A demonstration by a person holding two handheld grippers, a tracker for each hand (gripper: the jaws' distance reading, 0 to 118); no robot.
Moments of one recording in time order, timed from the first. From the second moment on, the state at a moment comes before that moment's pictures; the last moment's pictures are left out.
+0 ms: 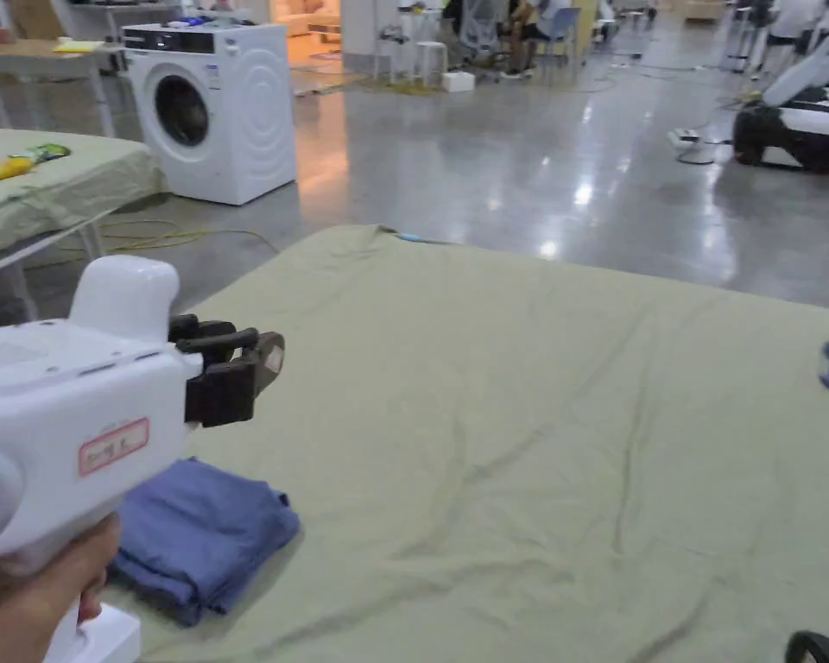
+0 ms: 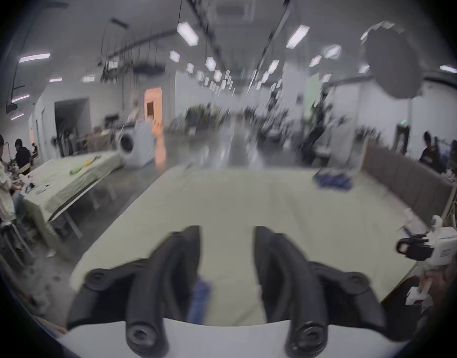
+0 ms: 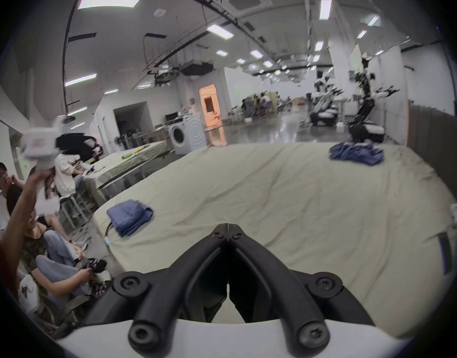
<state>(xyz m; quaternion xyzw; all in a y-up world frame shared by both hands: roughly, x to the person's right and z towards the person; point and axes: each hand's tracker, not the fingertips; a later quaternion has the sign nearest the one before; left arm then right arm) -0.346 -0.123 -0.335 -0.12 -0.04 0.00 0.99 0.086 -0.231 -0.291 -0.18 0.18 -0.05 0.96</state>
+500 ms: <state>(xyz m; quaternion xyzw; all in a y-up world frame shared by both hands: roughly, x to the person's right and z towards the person) -0.126 -0.178 -0.291 -0.03 -0.11 -0.04 0.99 0.169 -0.189 -0.218 -0.07 -0.02 0.02 1.00</state>
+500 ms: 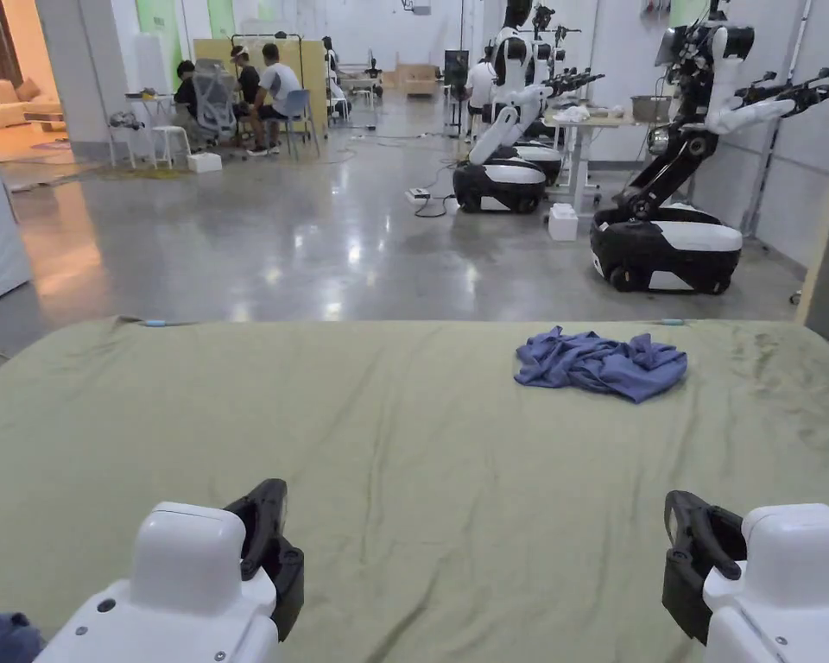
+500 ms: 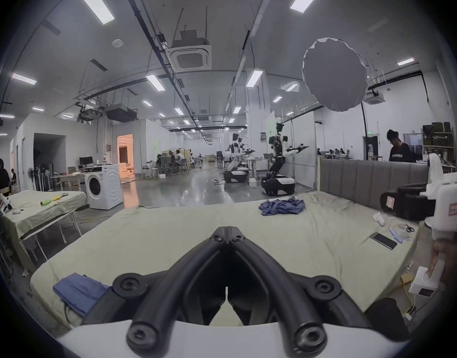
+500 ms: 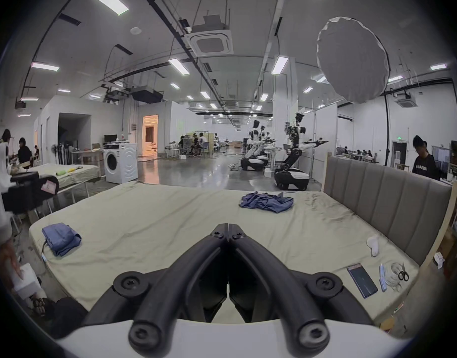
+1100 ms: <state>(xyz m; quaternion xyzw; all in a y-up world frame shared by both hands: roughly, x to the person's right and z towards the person) -0.153 -0.195 -0.324 -0.10 -0.07 -0.01 0.99 0.174 -0.184 -0.274 -0.07 -0.04 0.04 1.00</state>
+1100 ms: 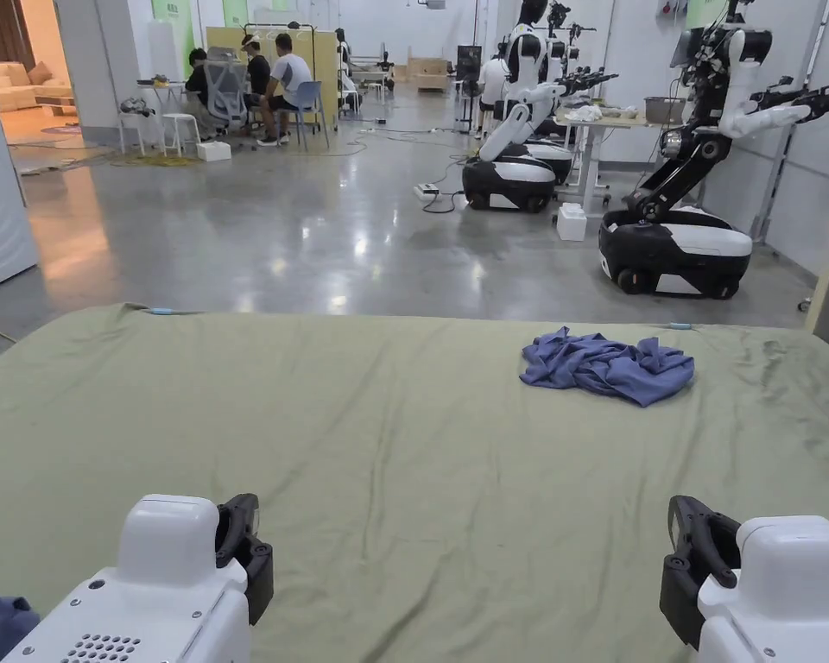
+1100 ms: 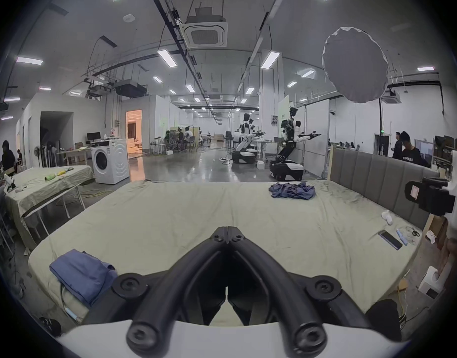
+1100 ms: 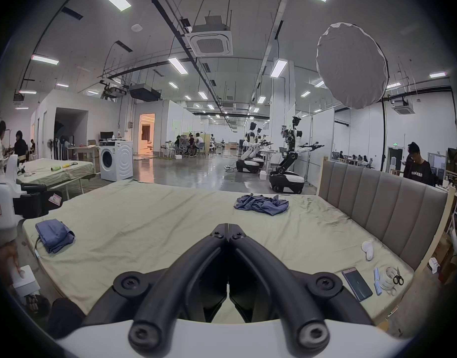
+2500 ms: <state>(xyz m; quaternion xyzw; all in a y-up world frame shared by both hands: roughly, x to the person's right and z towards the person) -0.169 -0.170 -0.321 -0.04 -0.04 0.01 1.00 0.177 -0.179 -0.280 -0.08 -0.03 0.01 1.00</state>
